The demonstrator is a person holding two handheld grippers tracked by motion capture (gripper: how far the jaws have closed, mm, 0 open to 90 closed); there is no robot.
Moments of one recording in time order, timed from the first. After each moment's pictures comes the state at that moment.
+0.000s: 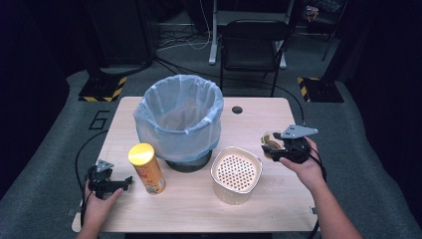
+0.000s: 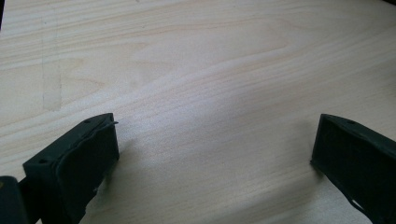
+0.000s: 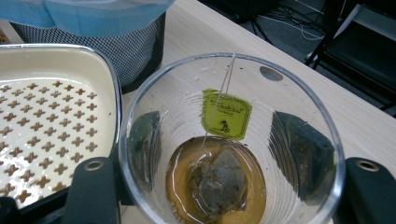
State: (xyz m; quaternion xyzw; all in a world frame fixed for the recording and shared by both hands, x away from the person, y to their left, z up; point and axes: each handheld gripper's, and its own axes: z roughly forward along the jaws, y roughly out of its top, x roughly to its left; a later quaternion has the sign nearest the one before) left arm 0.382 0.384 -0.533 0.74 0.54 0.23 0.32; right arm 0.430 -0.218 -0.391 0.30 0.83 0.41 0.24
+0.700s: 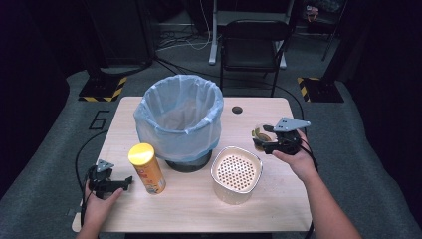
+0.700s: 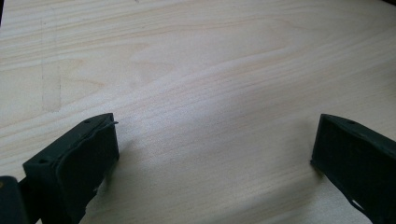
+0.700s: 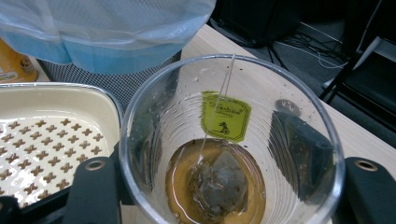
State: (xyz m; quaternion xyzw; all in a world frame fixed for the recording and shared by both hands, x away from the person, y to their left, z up) left arm 0.383 0.385 -0.533 0.74 0.54 0.23 0.32; right arm 0.454 -0.199 -0.388 0.25 0.82 0.45 0.23
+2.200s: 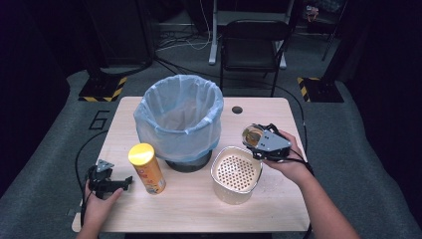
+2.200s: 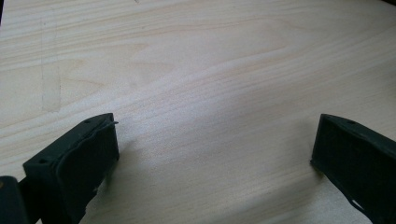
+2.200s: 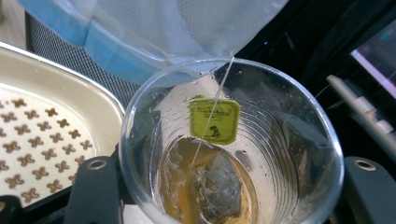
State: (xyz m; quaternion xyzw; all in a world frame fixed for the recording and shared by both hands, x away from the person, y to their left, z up) left arm 0.383 0.385 -0.533 0.74 0.54 0.23 0.32; right arm 0.425 -0.159 -0.388 0.07 0.82 0.39 0.41
